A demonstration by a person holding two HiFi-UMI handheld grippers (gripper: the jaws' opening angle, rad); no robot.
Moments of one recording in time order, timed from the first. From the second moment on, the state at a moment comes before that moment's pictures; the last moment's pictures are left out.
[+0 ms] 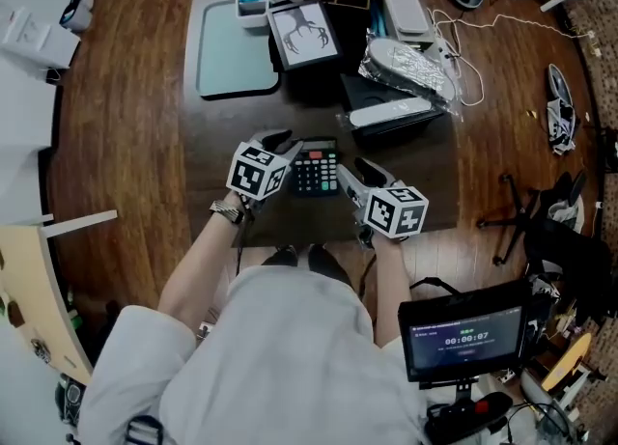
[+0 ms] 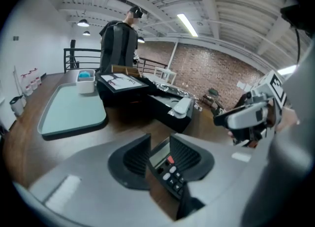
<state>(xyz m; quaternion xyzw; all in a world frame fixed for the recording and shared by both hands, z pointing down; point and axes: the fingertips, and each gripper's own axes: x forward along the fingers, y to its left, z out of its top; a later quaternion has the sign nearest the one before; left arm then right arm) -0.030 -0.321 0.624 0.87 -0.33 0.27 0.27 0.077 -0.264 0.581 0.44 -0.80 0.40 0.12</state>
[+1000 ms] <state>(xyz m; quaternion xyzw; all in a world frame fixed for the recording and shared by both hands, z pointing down) -0.021 -0.316 0.692 0.85 -0.25 0.31 0.34 0.067 -0.205 0.707 0.40 -0.72 0.55 0.16</state>
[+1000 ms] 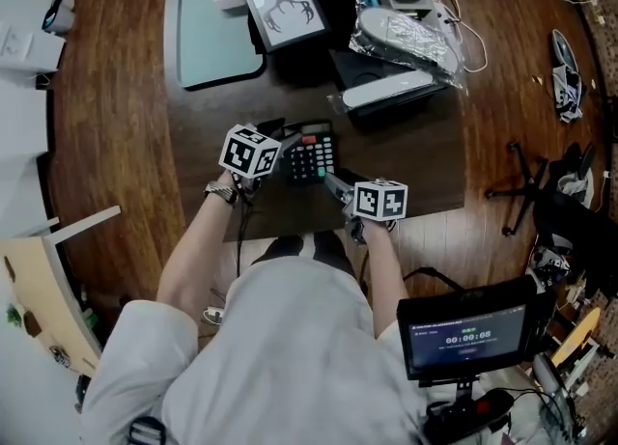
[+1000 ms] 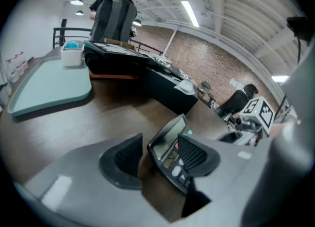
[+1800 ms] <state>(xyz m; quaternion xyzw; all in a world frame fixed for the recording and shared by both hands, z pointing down) -0.028 -0.296 0.699 0.83 -0.22 0.27 0.43 0.072 -0.203 0.716 0.40 -0.70 0.55 0.19</state>
